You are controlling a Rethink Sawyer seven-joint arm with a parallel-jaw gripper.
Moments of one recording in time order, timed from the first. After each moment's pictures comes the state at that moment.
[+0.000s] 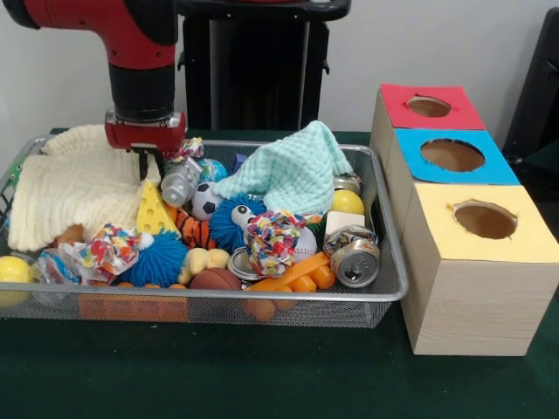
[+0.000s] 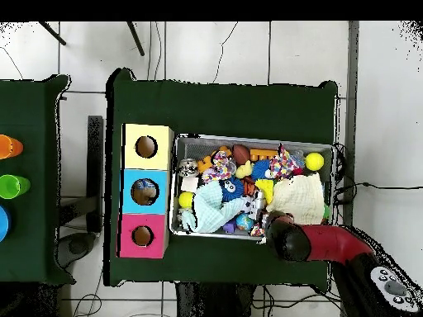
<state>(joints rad) -0.80 -0.55 0.23 1.84 -0.68 0.26 1.76</state>
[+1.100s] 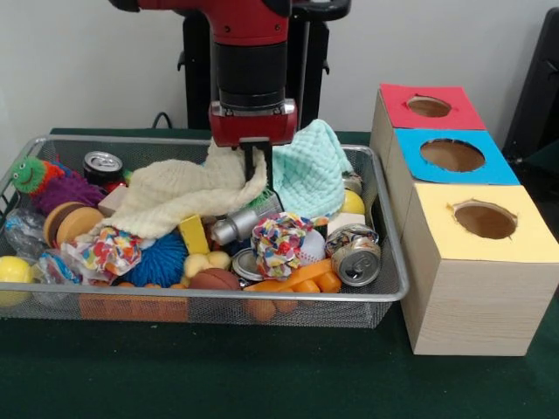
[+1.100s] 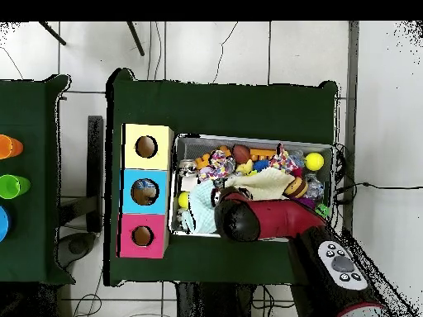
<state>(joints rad) -0.56 -0.65 0.28 1.86 -0.47 0.25 1.76</state>
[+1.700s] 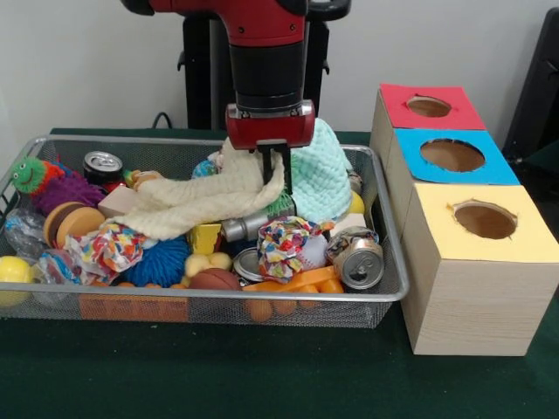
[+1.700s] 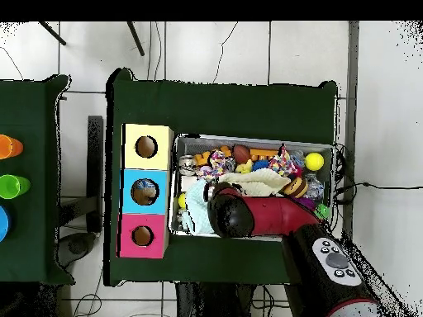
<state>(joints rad) -0.53 -0.65 0.28 1.86 -0.38 0.23 1.76</state>
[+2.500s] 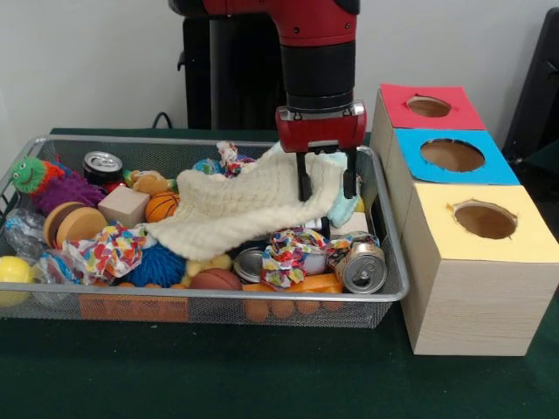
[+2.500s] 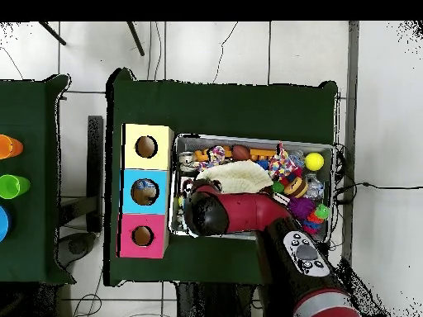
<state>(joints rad) -0.42 -0.64 0.26 1.86 -0.33 0.18 1.76</state>
